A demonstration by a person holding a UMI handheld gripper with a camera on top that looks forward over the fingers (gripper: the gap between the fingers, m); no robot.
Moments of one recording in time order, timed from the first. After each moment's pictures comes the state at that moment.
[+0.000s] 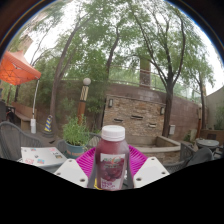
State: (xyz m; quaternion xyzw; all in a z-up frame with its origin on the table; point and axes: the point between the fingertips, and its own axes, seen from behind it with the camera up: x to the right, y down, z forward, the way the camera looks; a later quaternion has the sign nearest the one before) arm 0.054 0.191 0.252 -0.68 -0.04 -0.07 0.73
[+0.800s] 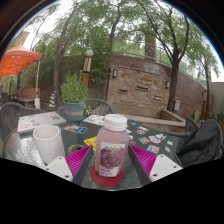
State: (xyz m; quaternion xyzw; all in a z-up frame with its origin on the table) arm 0.102 0.184 0.071 -0.79 -0.05 -0.04 0.61
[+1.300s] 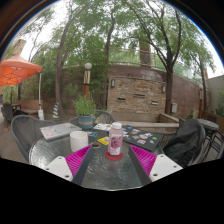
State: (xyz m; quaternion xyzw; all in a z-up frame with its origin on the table) arm 0.083 -0.023 0.152 -0.76 -0.02 -0.02 0.65
